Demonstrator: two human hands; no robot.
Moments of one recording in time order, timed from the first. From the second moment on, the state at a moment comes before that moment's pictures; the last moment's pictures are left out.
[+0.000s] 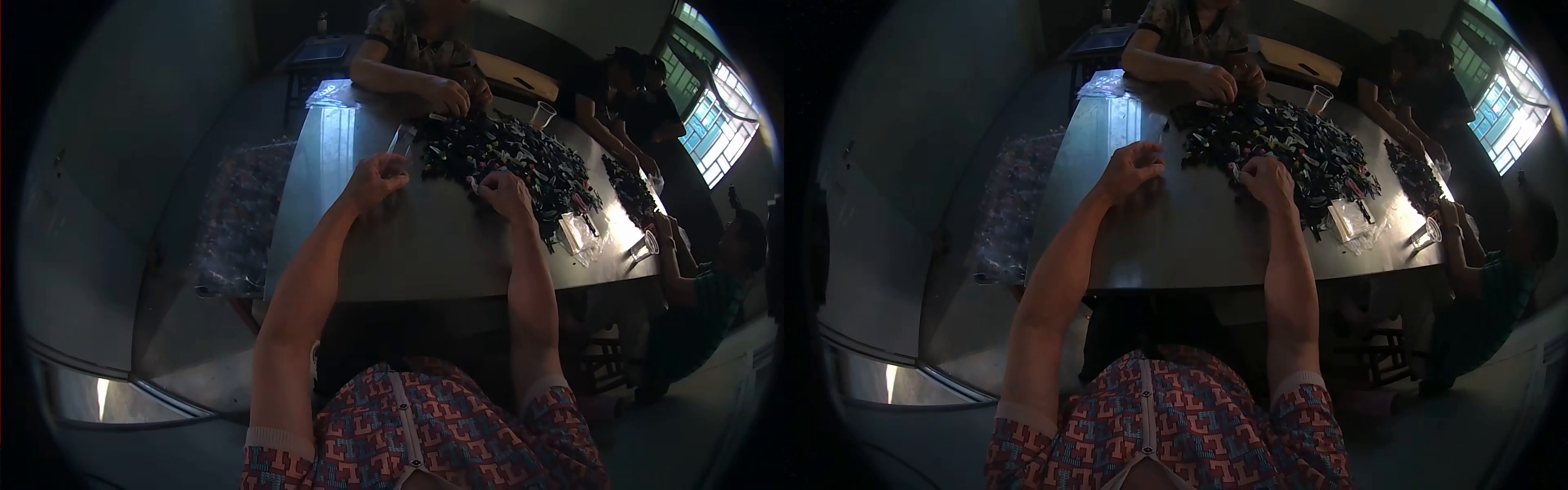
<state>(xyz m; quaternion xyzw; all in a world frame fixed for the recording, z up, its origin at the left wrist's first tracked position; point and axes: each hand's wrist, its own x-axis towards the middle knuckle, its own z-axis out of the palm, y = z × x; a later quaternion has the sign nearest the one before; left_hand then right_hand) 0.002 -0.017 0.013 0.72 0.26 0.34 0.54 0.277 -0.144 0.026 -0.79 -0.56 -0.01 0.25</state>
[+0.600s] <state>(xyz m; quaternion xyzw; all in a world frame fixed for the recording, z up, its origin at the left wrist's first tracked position) 0.002 -0.014 0.008 0.73 0.24 0.35 0.53 0.264 -0.136 0.023 -0.80 -0.54 -0.01 0.26</state>
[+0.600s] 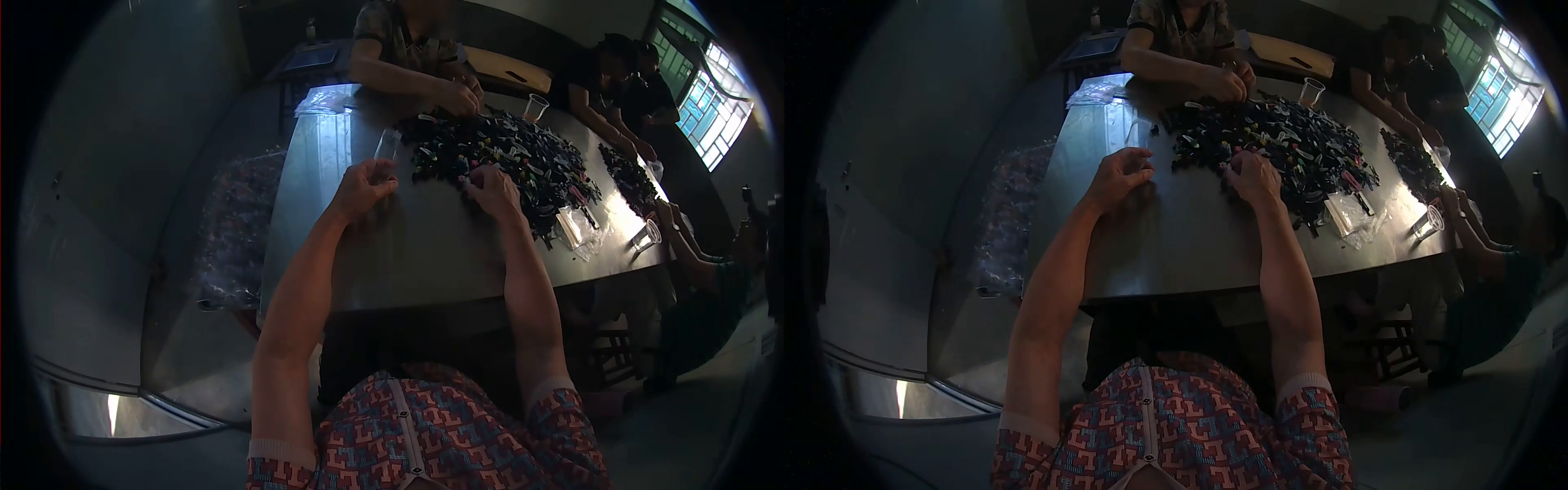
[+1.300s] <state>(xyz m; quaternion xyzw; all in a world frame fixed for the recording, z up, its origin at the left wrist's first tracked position) -0.001 -0.015 0.011 0.73 0.24 0.34 0.54 0.238 -0.137 0.067 -0.65 -0.52 0.08 0.55</state>
